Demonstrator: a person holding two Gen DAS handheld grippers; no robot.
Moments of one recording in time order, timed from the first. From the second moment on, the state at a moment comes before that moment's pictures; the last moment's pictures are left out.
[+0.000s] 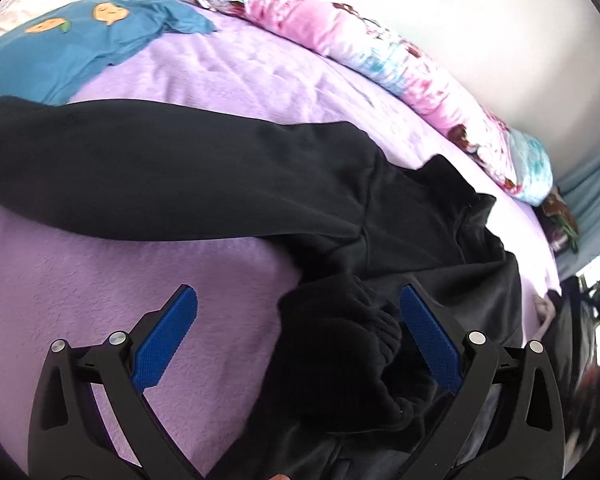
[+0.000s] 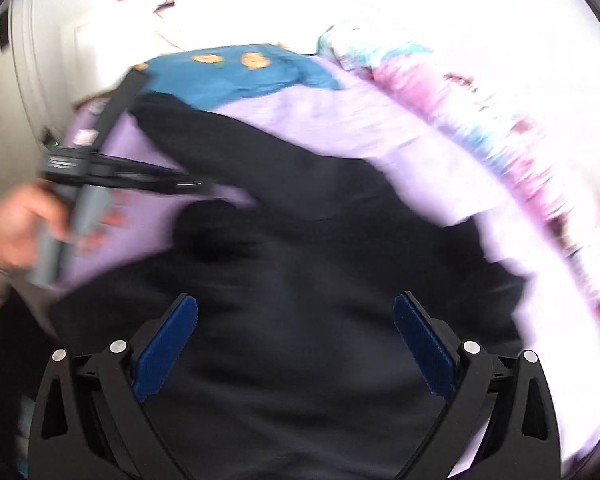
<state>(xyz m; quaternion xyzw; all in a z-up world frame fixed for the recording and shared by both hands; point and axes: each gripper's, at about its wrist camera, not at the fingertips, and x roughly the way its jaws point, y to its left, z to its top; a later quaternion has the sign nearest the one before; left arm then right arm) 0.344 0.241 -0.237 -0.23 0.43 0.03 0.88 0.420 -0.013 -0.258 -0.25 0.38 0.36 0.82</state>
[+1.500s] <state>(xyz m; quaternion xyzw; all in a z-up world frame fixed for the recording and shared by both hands) 0.401 0.169 -0.224 -0.20 0.43 -0.19 0.86 0.619 -0.186 -0.295 -0.29 0.60 0.39 0.63</state>
